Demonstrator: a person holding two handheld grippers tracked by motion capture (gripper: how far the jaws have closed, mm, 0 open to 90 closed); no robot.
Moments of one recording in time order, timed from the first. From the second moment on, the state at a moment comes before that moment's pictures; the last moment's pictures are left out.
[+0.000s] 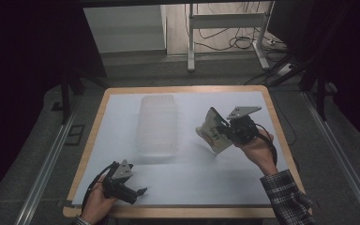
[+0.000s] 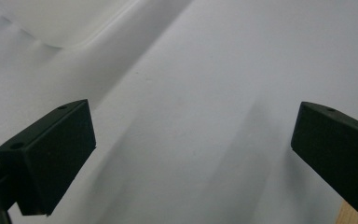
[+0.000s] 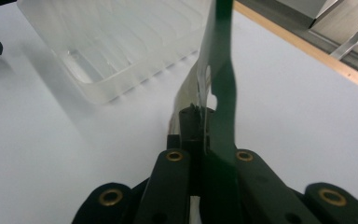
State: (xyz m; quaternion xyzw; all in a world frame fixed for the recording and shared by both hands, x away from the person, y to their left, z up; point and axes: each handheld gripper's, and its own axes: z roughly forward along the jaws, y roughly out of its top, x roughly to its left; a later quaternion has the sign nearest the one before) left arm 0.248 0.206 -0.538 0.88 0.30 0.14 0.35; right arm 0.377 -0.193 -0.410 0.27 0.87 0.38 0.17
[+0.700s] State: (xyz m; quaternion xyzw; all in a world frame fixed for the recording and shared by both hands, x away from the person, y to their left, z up) left arm 0.249 0.206 -0.538 0.88 0.29 0.14 0.35; right arm 0.388 -0.187 -0.386 0.26 0.85 0.42 0.16
